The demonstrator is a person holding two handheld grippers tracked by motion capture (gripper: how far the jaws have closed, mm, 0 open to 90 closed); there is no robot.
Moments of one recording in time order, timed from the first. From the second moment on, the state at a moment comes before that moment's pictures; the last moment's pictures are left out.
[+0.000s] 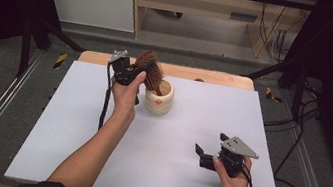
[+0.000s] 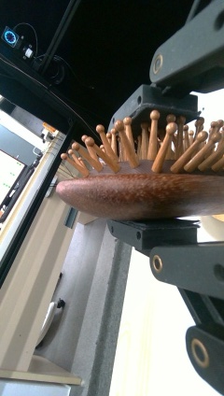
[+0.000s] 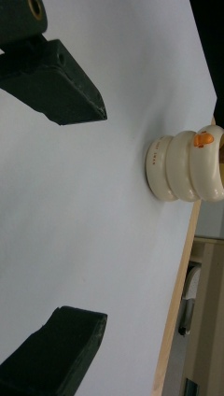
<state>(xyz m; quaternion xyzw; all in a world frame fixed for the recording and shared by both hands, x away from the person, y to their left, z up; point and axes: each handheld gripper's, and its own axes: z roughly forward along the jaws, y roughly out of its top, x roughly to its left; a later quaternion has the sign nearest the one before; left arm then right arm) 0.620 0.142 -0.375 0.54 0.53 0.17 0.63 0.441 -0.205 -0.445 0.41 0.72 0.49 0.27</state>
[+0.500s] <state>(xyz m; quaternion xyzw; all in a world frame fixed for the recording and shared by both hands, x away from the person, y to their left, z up) 0.620 0.146 -0.378 0.53 0.54 0.16 0.63 0.441 -0.205 -0.445 0.41 0.72 0.48 0.27</state>
